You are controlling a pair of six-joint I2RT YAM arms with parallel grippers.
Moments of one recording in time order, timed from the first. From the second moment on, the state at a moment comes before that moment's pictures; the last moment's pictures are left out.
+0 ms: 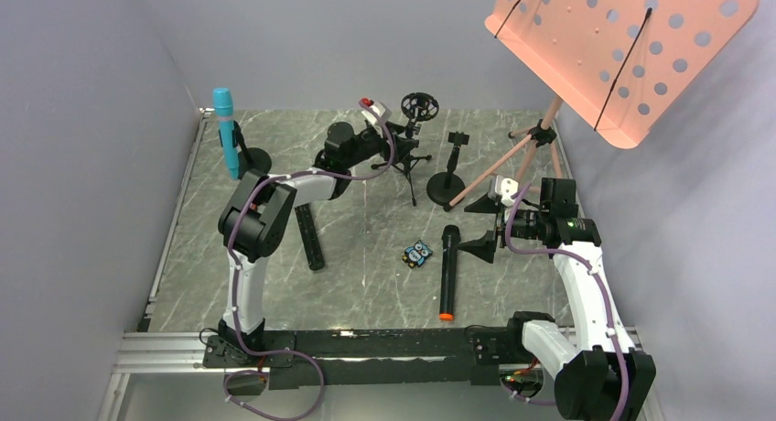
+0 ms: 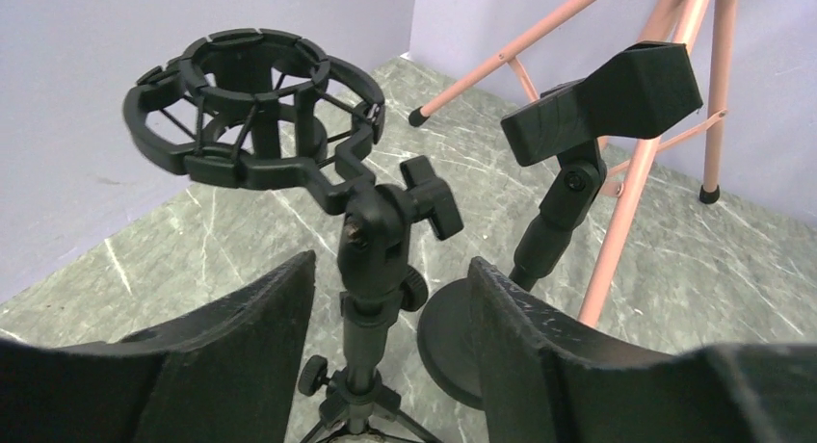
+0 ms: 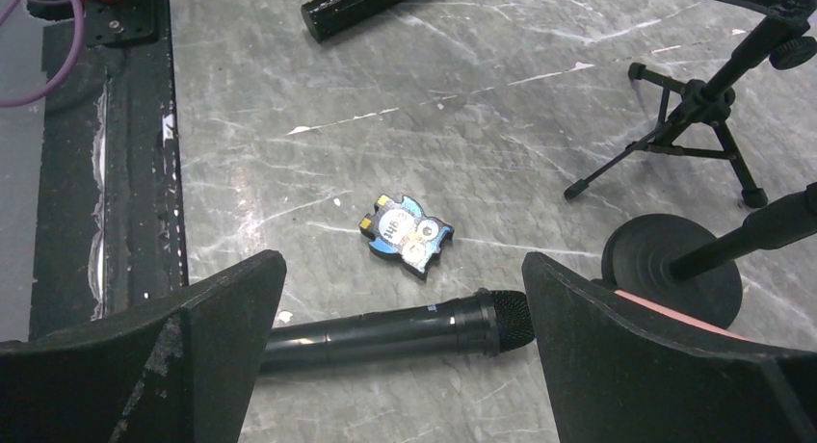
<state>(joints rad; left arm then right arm) -0.50 2.08 1.33 0.88 0.52 -0.18 -0.08 0.96 0.80 -0.76 -1.23 -0.91</state>
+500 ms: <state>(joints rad) -0.54 2.10 1.41 0.79 0.42 -0.12 -0.08 0.96 0.80 -0.76 -1.21 -0.92</state>
